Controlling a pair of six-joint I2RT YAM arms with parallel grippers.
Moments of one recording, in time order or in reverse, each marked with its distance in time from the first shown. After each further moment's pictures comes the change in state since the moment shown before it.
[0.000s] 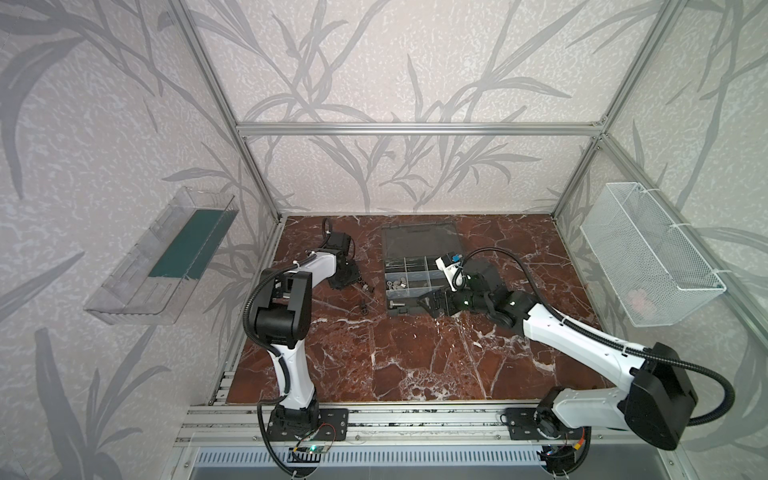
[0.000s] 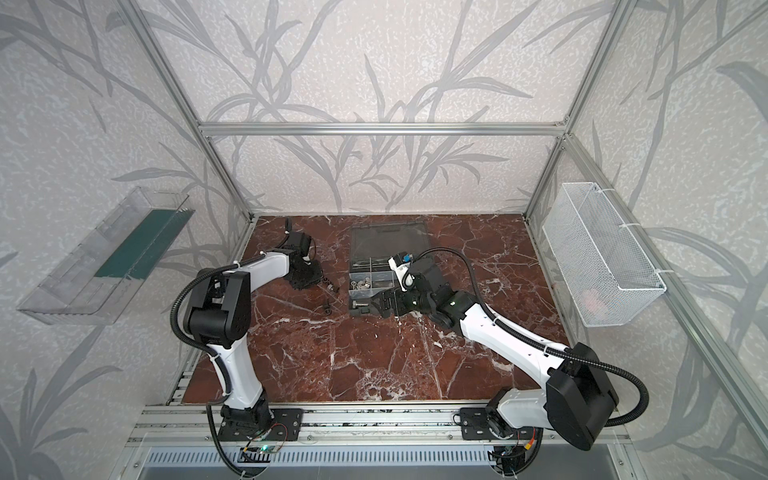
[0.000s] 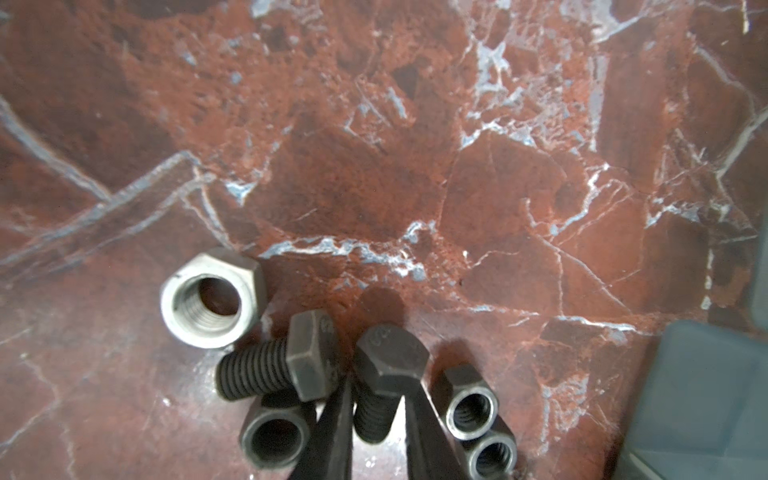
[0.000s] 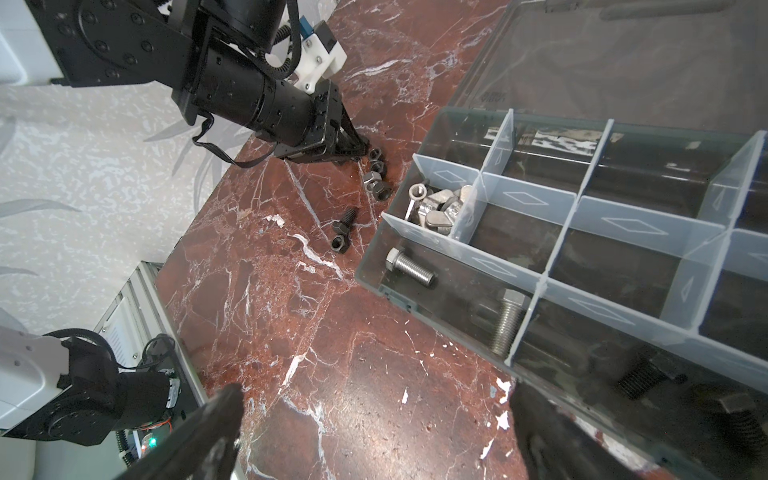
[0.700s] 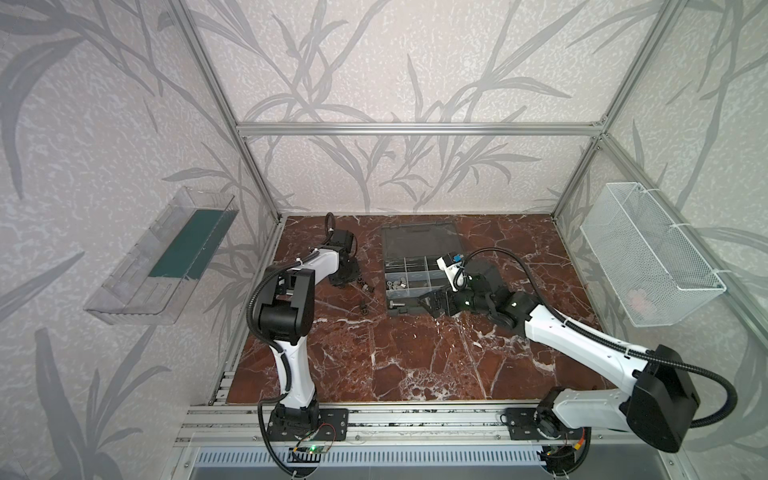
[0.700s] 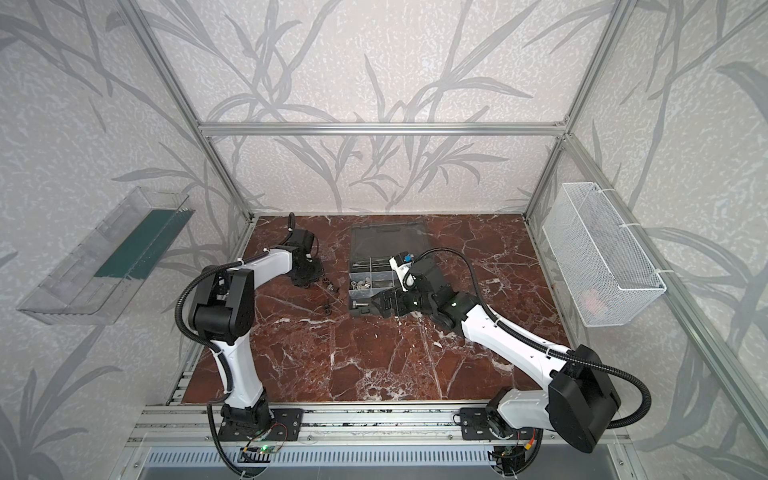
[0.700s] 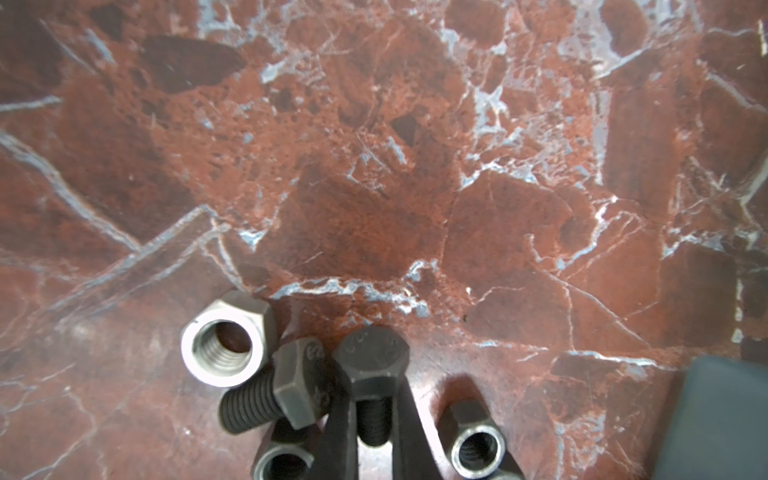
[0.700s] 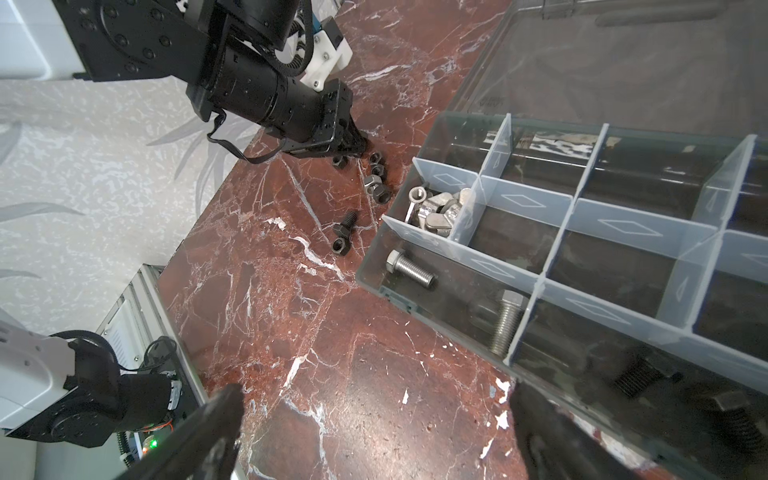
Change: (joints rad) left arm -0.022 0.040 0.058 -0.022 -0.073 0.031; right arm 0.000 -0.021 -0.009 0.003 0.009 0.003
